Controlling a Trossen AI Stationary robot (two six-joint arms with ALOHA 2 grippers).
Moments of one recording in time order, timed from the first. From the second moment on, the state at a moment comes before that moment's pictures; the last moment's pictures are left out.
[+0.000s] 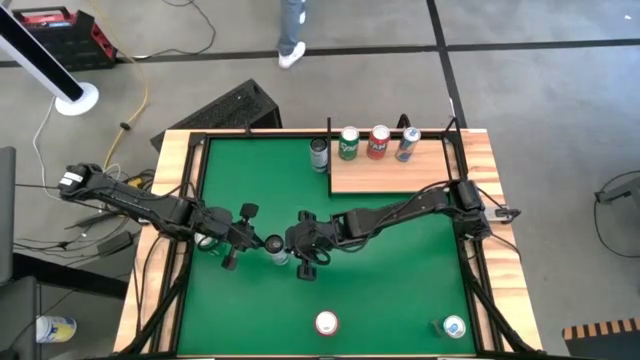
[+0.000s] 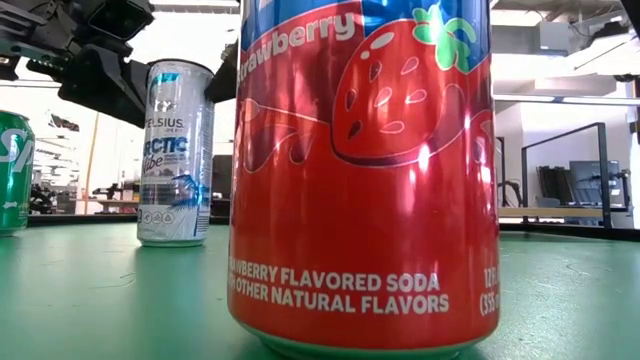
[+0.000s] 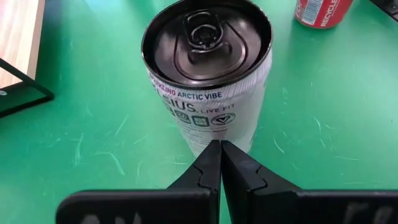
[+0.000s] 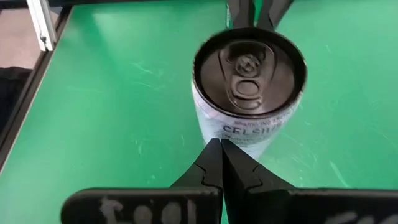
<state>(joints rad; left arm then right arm) -0.24 0.88 0.45 -0.15 -0.06 0.14 0.18 2.04 1.64 -0.29 0.08 0.18</state>
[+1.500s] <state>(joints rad) -0.27 0.25 0.52 -0.34 -0.17 0.16 0.18 2.04 1.93 -0.48 0.11 0.16</state>
